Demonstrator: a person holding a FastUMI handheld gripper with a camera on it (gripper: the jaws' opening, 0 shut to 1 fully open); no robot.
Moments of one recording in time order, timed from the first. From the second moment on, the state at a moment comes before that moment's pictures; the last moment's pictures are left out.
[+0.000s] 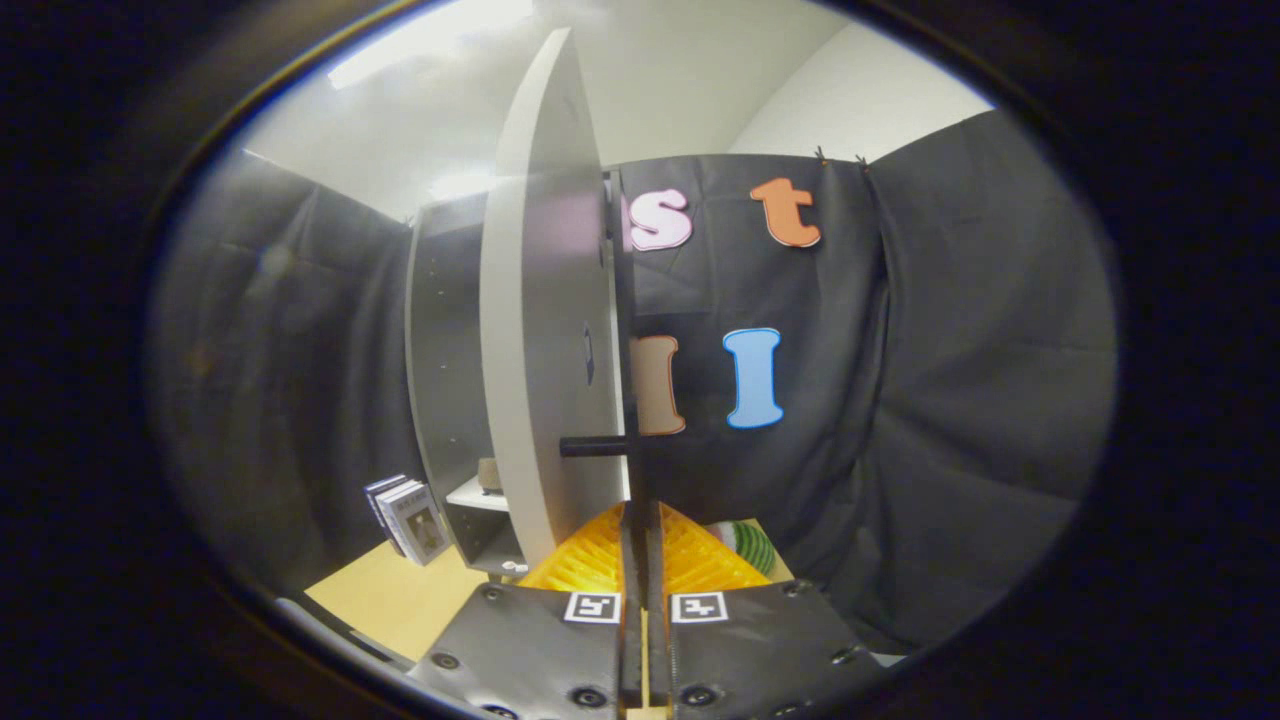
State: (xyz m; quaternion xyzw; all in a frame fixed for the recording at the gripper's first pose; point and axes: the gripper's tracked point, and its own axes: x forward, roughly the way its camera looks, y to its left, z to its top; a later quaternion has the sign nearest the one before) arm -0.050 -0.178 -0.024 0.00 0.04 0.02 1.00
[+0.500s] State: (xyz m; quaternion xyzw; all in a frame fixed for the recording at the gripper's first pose) arm -0.114 -0.151 -0.008 -0.03 -0.01 0.00 1.00
